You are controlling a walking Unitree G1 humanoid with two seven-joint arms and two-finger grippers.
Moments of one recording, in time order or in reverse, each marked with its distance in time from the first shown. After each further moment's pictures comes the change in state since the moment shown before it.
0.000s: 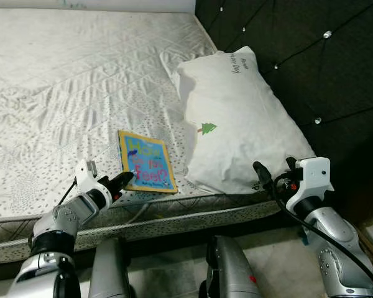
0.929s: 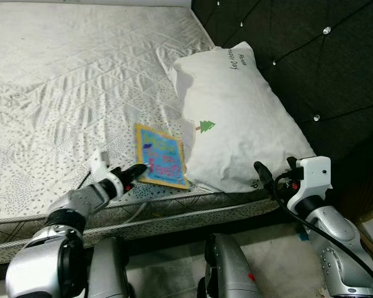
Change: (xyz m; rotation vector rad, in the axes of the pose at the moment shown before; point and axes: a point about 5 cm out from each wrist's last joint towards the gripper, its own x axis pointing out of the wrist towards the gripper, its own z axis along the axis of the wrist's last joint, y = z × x) left arm 0.024 -0.029 0.000 0.003 0.075 -0.130; right arm 0.000 -0.001 0.001 -0.011 0.011 0.000
